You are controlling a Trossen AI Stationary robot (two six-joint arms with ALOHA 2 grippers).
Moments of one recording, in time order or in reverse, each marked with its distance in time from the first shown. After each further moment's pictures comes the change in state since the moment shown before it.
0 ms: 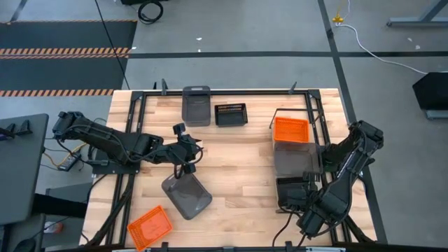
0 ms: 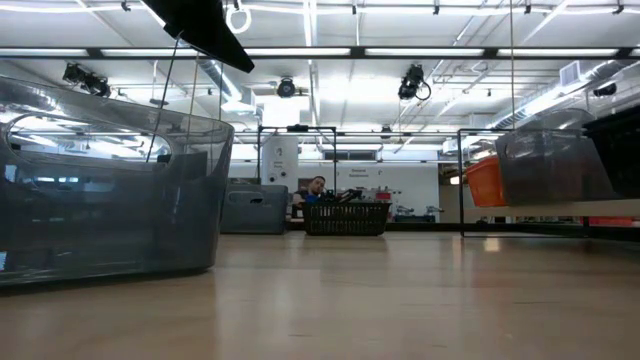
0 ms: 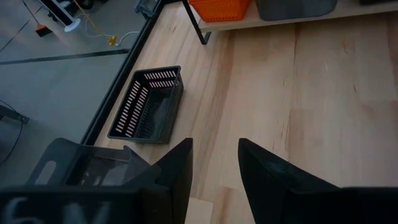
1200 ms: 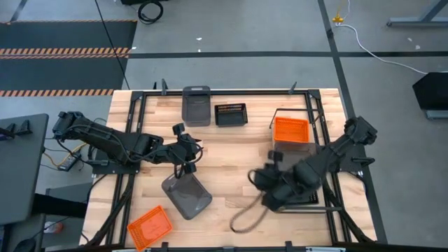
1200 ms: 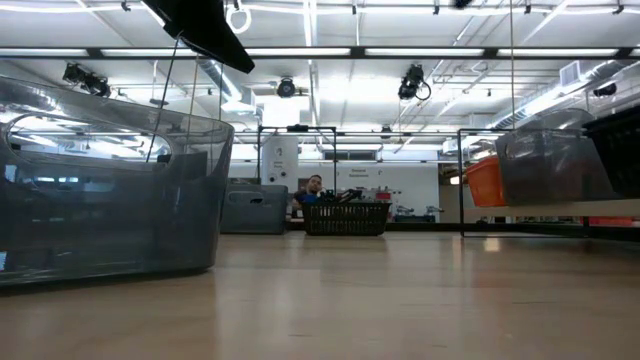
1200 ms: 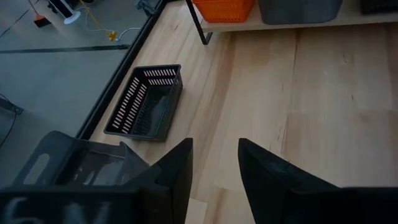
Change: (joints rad) left arm 0.000 0.000 0.000 -0.001 0.000 -0.054; right arm -0.325 0.001 0.101 0.322 0.438 -0.425
